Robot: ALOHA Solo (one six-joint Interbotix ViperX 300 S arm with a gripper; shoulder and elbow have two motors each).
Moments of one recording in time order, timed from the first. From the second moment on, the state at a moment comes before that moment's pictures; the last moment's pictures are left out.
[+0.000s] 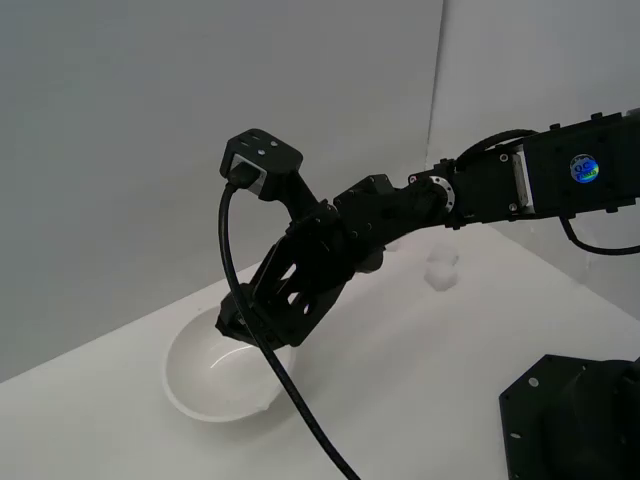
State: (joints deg) arm -35.0 110.8 110.4 138.6 138.8 -34.8 15.5 20.0
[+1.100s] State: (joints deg) arm -0.6 115.8 115.5 142.6 142.7 -33.9 16.3 29.9
